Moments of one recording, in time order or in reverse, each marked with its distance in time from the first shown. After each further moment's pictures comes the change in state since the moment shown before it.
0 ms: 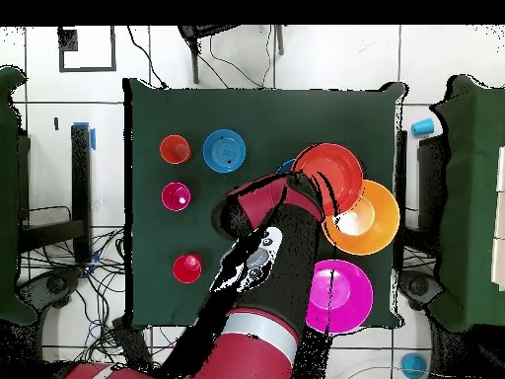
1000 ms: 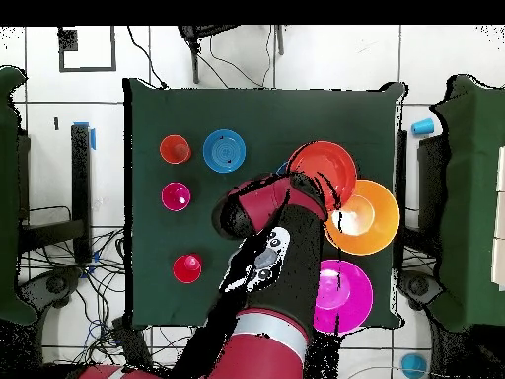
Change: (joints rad) arm -0.029 -0.024 0.048 0.021 0.000 -0.035 0.000
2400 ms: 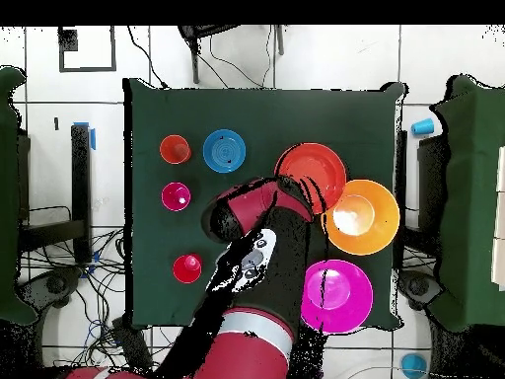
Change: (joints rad) arm 0.036 0.016 -0.007 0.019 0.034 0.000 0.000
